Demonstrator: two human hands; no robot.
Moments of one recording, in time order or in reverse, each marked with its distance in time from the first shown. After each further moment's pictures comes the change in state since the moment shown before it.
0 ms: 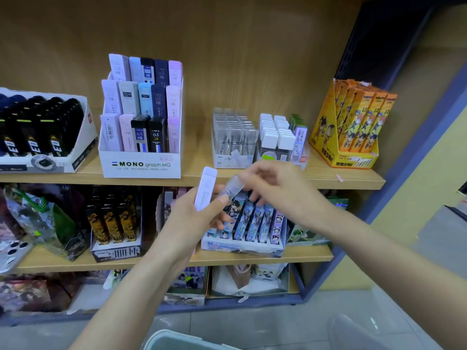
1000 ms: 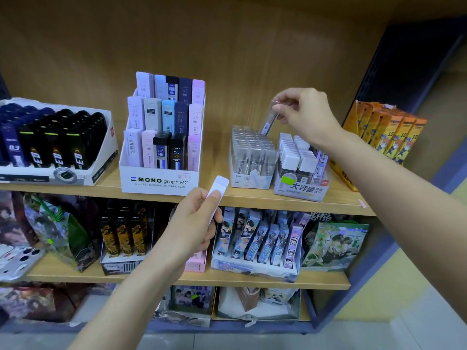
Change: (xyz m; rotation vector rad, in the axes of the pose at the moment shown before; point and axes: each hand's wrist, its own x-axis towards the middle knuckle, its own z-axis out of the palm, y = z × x) left_hand 0.017 0.012 -0.025 0.145 0.081 -0.049; right_hand 0.139 -0.014 -0.062 -0.337 0.348 -0.303
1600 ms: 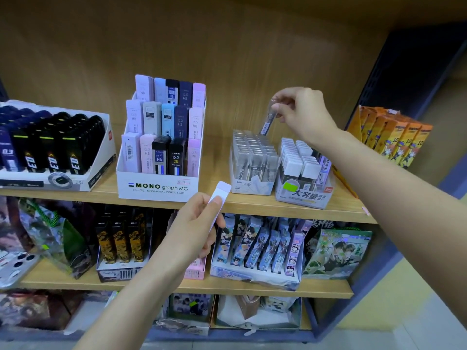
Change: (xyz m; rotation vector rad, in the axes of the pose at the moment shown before) left_hand 0.005 0.001 0.001 -0.016 -0.022 -0.023; right_hand 0.018 0.006 0.008 -0.075 0.003 -0.013
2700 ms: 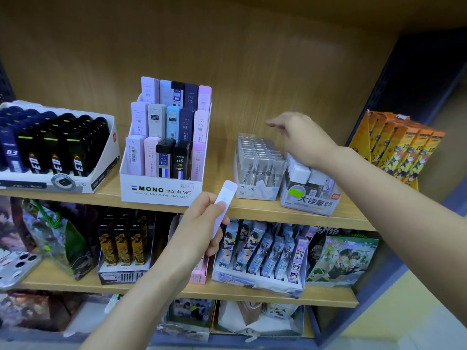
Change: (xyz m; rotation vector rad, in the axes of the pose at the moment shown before) left_hand 0.009 0.000 0.003 -0.056 0.030 0.018; right_hand -0.011 0.008 0.016 -0.310 -0.263 -0.083
